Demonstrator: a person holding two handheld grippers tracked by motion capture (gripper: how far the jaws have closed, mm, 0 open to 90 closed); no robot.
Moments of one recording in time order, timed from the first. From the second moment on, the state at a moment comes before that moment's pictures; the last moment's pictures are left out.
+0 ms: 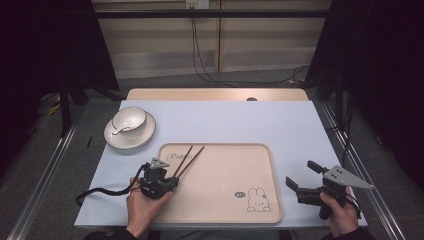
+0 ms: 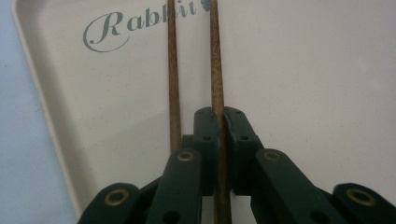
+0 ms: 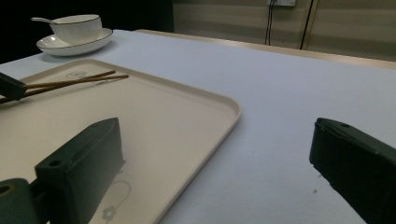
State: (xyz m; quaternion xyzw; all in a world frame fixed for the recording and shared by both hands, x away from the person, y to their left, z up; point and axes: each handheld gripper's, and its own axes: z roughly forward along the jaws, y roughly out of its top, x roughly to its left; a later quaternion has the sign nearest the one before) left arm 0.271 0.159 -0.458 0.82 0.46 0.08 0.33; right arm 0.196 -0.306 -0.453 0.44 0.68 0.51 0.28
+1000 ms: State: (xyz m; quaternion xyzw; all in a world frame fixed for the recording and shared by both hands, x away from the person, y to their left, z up) left arm 0.275 0.159 -0.458 0.83 0.43 0.06 0.35; right arm 0.195 -0.306 -0.452 0.44 0.68 0.52 0.28
